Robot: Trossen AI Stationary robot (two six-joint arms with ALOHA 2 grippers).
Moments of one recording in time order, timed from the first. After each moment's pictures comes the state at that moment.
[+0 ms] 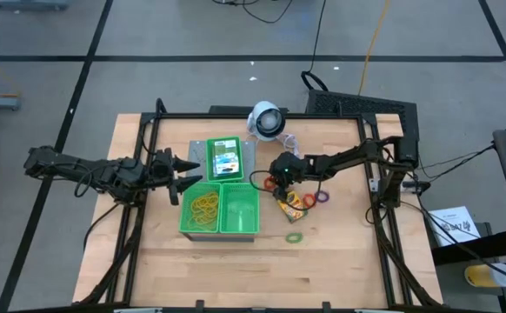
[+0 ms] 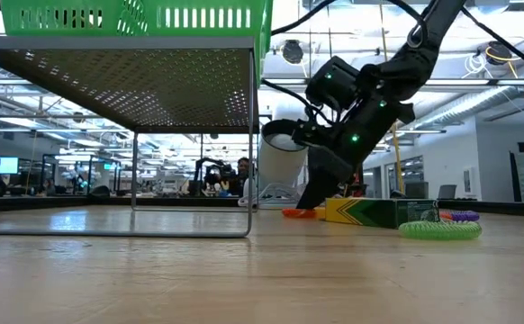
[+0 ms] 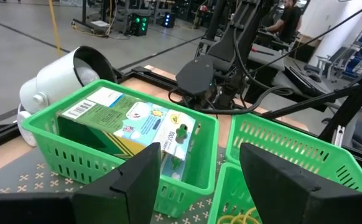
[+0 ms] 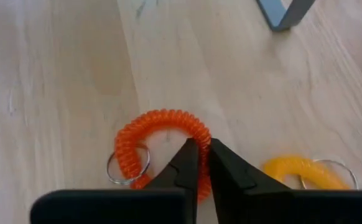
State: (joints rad) left arm -0.20 0.58 0.47 -0.04 -0.41 -0.35; right arm -0.20 1.81 0.74 0.08 0.05 0.05
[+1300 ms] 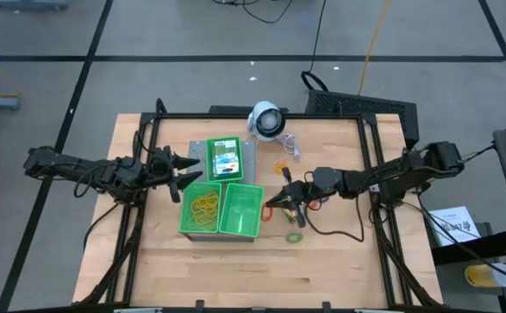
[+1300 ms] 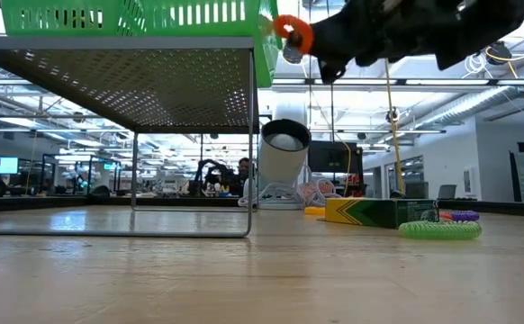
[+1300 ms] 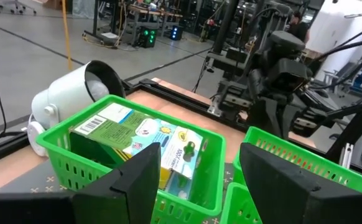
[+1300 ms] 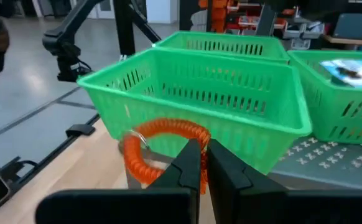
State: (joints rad) left arm -0.19 0.59 0.47 0.01 -0.46 -0.34; right arm 0.09 1.42 0.63 0.66 -0.18 -0.02
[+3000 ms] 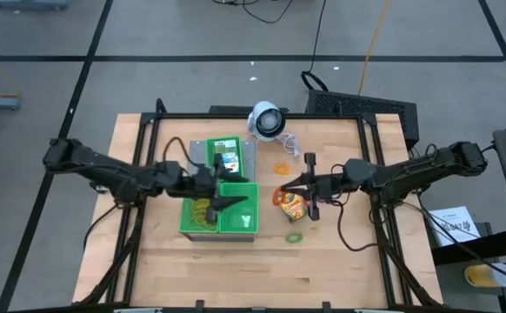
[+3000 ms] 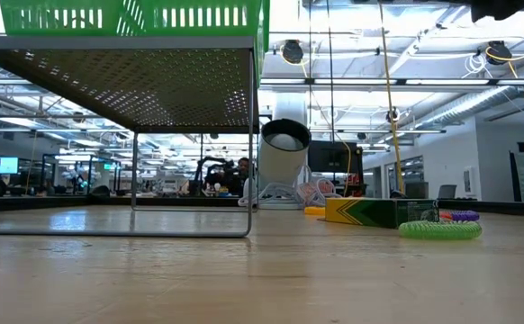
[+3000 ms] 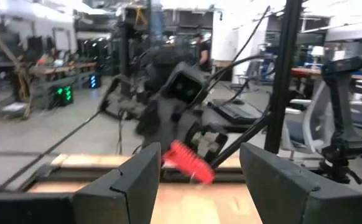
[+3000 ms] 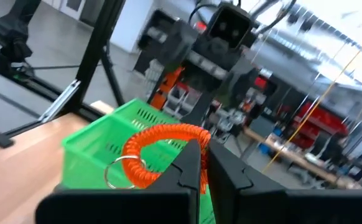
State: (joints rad) left arm -0.20 1.25 0.82 0.55 -0.13 -0.01; right arm 0.14 1.12 0.63 0.59 0.00 -0.47
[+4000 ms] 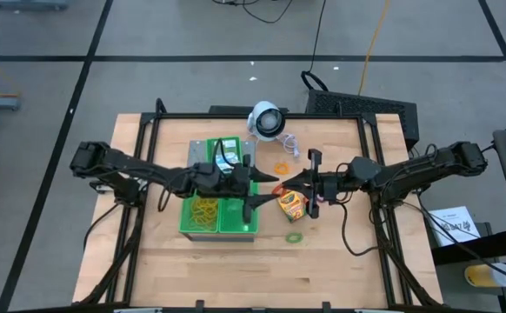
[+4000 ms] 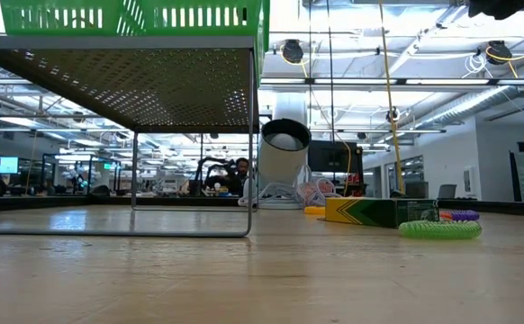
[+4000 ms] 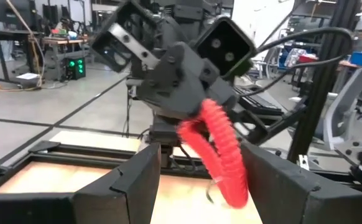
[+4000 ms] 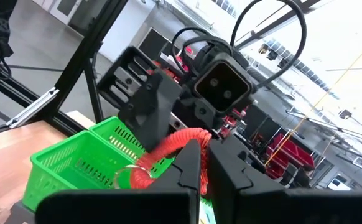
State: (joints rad) left arm -0.15 1.57 1.08 0.53 -0.14 -0.09; right arm 0.14 1.12 0.63 0.71 0.00 -0.63
